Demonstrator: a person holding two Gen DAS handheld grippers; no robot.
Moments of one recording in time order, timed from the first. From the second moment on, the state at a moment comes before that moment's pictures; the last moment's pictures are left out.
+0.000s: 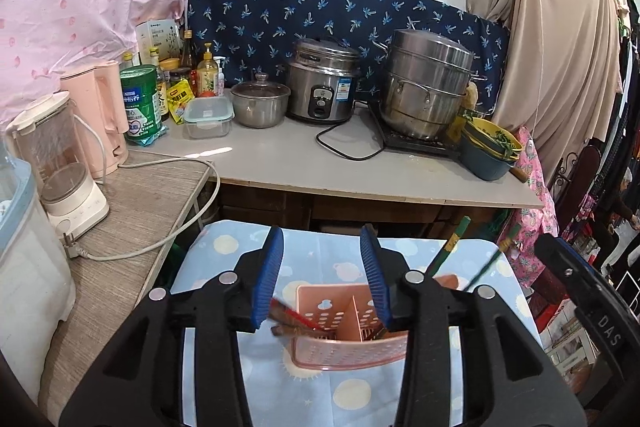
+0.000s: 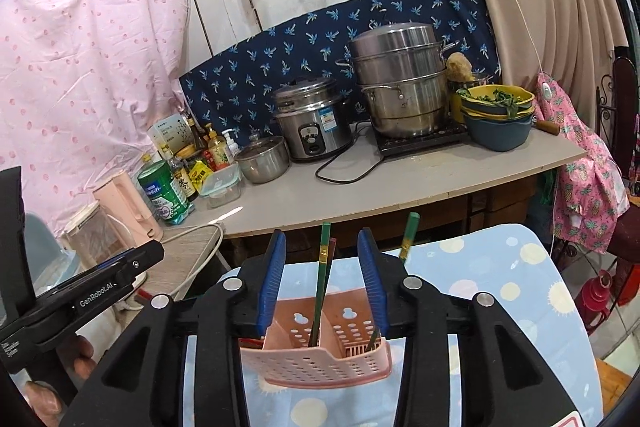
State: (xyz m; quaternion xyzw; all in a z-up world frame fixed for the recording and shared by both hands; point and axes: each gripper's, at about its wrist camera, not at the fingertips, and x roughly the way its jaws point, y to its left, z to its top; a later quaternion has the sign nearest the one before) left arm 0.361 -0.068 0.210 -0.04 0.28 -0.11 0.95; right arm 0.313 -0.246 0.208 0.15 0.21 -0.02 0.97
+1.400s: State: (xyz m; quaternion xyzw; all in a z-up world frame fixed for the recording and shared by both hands) left arm 0.158 -0.033 0.072 0.02 0.39 -0.09 0.92; right arm 0.089 -0.194 0.073 0.08 0.34 -0.03 0.94
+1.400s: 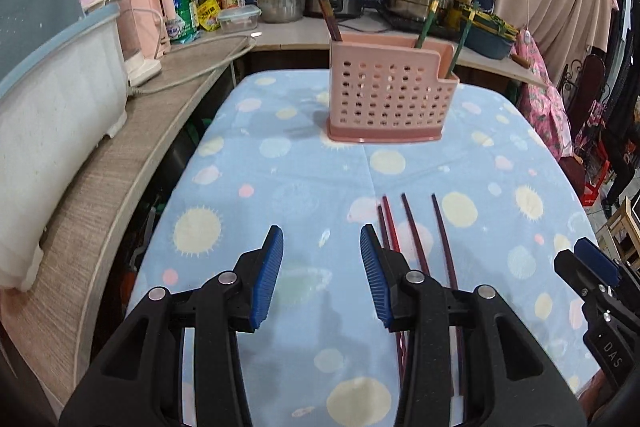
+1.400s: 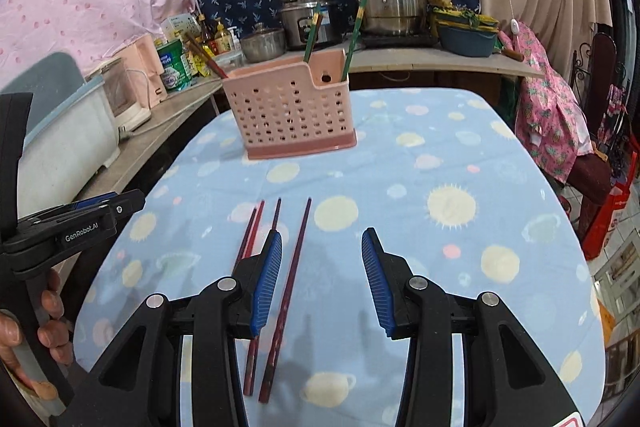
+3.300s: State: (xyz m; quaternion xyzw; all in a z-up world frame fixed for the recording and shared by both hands) left arm 0.125 -0.039 0.002 0.04 0.46 -0.09 0.88; right arm 0.072 -0.142 -0.021 0.05 0.42 -0.02 0.91
